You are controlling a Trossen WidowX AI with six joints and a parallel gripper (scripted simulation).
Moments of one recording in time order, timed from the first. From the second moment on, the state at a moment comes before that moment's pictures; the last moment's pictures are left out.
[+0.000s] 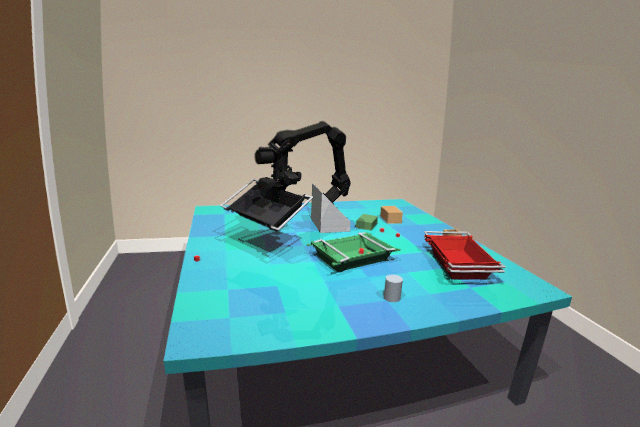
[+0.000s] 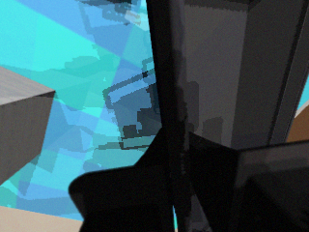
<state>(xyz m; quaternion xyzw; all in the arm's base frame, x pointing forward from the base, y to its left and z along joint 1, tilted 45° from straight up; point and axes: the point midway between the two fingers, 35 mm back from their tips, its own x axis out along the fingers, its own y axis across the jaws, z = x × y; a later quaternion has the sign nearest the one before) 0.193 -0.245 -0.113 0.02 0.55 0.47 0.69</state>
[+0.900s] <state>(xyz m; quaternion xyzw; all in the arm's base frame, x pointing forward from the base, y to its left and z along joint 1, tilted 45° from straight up) 0.269 -0.184 -0.051 -0.14 0.43 0.57 0.68</state>
